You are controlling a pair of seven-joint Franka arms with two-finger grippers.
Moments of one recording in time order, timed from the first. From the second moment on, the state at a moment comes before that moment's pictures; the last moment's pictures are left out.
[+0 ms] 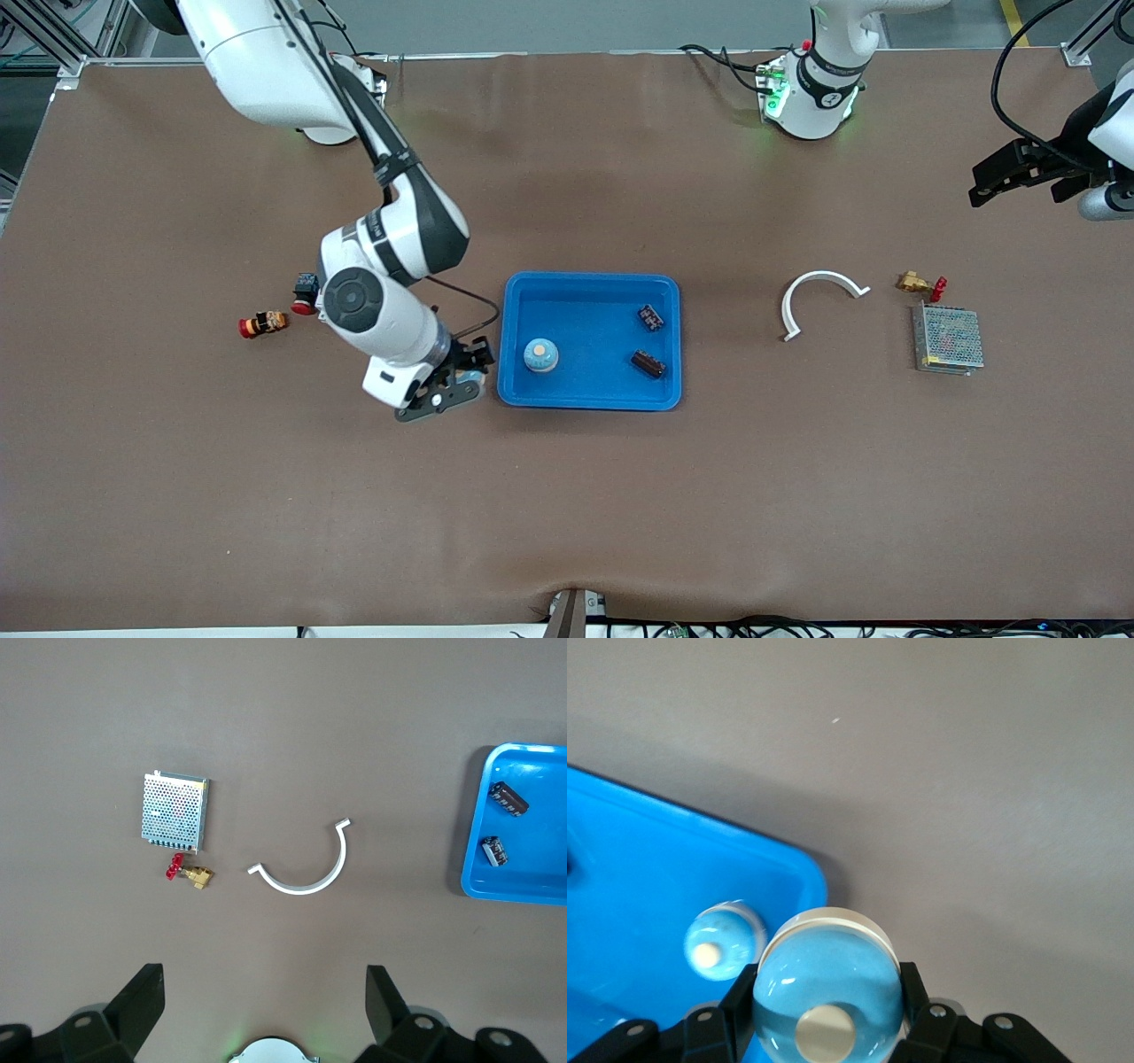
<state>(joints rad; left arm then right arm) -0.02 -0.06 -0.03 -1.58 0.01 1.45 -0.08 0.50 0.61 -0.01 -1.51 0.17 2.17 0.14</state>
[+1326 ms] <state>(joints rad) -0.02 -0.05 -0.03 -1.58 0.01 1.45 -0.08 0.79 0.65 -0.01 -1.61 0.14 2.38 0.73</state>
